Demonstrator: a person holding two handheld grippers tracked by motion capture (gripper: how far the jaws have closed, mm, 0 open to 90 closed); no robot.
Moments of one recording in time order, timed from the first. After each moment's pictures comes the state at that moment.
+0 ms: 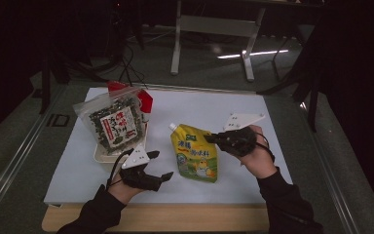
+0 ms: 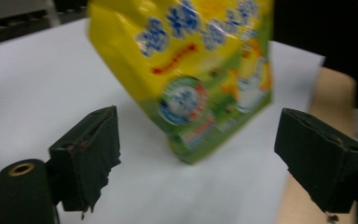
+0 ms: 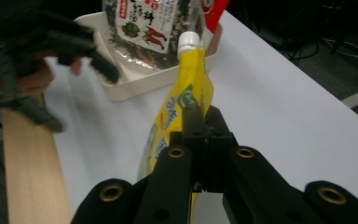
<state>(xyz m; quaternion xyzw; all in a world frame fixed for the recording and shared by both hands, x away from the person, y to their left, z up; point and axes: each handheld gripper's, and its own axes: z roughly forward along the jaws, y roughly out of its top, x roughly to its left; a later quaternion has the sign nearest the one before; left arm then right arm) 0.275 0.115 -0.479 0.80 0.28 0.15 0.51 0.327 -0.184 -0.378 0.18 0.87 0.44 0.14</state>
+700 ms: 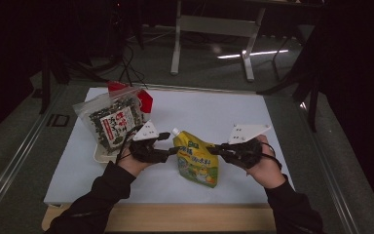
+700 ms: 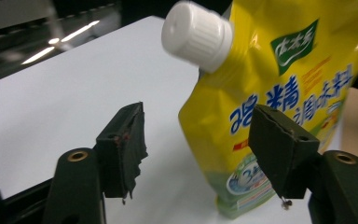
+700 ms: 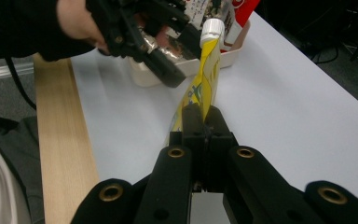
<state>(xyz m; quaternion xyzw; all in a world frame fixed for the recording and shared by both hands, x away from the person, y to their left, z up) 0.336 0.103 -0.461 0.80 0.26 0.13 0.53 0.302 -0.195 -0.378 0.14 0.88 0.43 0.13</state>
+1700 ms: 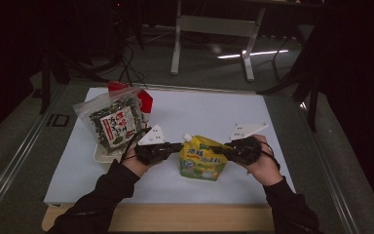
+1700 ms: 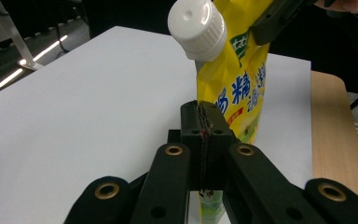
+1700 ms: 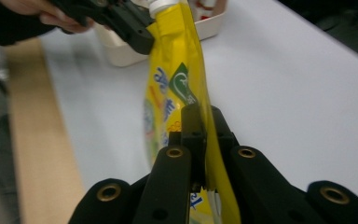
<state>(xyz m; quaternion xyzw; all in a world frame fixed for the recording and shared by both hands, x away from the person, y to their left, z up) 0.322 0.089 -0.457 0.82 0.19 0.13 0.53 0.328 -0.209 -0.409 0.20 0.88 0.42 0.10</state>
